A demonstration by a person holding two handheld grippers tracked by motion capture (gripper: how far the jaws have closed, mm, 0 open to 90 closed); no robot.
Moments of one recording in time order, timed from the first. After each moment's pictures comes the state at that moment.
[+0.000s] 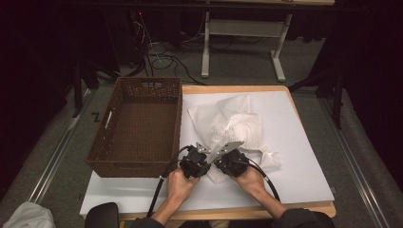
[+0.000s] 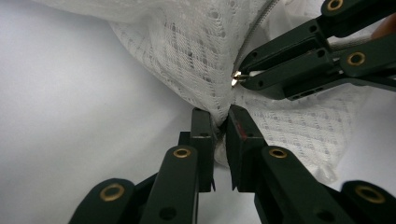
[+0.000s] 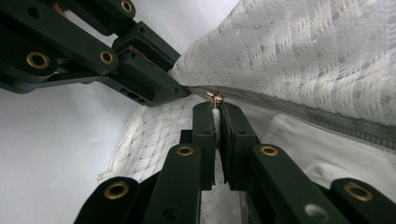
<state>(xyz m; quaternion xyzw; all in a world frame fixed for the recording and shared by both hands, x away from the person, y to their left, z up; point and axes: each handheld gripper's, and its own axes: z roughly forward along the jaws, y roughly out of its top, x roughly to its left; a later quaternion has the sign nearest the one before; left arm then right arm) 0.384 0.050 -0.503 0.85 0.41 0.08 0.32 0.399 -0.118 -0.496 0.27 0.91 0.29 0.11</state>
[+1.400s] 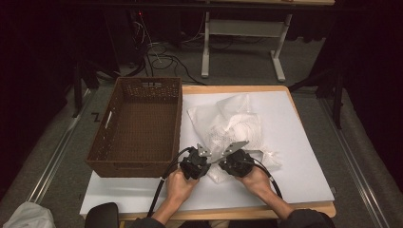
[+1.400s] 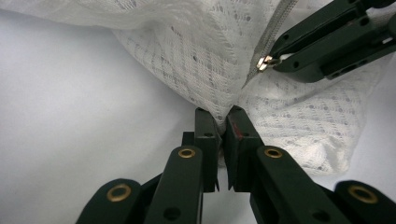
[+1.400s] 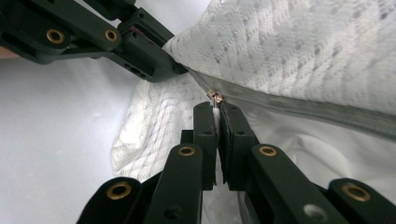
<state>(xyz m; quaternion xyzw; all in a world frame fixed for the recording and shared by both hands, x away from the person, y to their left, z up) 0.381 0.049 -0.508 0.86 0.39 0.10 0.33 0.396 -0.132 -0.489 0.27 0.92 0.28 0.10</state>
